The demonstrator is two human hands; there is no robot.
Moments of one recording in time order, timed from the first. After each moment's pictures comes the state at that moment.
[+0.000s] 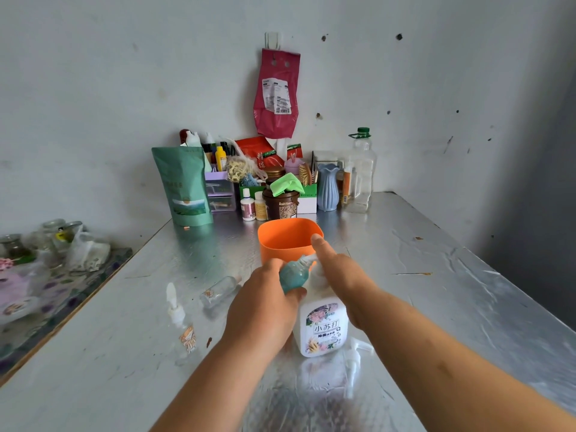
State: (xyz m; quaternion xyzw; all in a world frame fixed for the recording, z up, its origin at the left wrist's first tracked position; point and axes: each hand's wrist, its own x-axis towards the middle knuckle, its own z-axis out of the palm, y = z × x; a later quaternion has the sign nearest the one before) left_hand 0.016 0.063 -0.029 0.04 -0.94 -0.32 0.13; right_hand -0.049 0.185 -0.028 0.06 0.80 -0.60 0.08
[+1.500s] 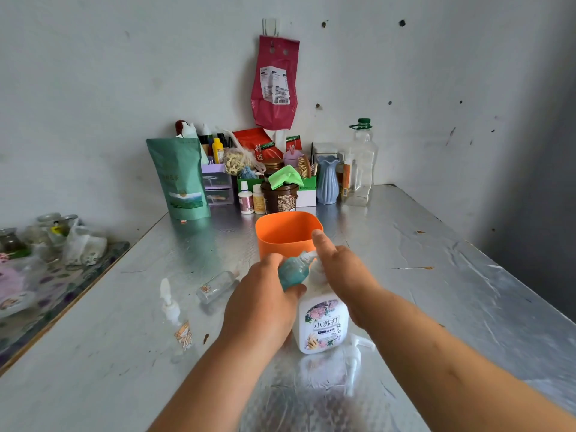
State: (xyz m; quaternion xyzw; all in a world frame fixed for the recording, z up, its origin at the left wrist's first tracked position) left_hand 0.012 0.063 -0.031 0.03 -0.93 -0.33 0.13; right_hand -0.052 0.187 -0.032 0.06 0.82 -0.57 0.02
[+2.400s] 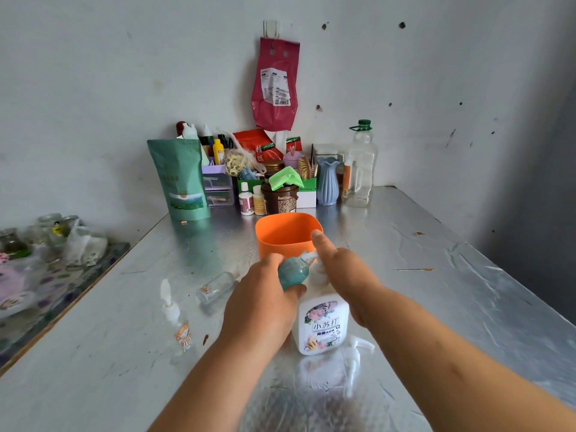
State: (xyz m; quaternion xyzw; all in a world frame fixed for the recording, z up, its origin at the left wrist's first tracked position) left_hand 0.013 0.064 -0.029 0.04 -0.93 -0.33 0.14; right_hand -0.051 0.190 -0.028 0.06 0.81 -0.58 0.05
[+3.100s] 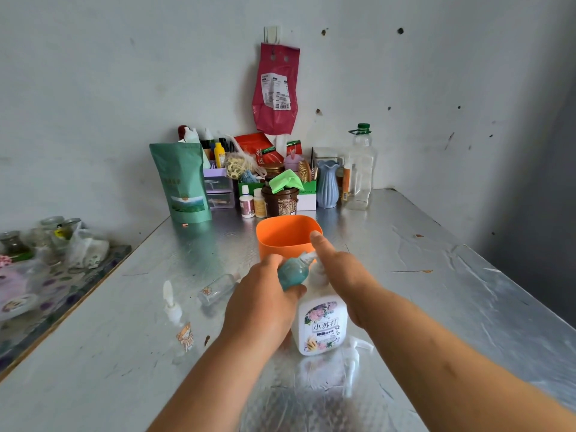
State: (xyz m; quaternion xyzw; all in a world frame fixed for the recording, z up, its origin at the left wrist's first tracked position) left_hand 0.016 0.065 -0.025 0.04 -0.93 -0.34 0.13; right_hand -0.046 0.189 -0.027 0.06 0.78 -0.61 0.09
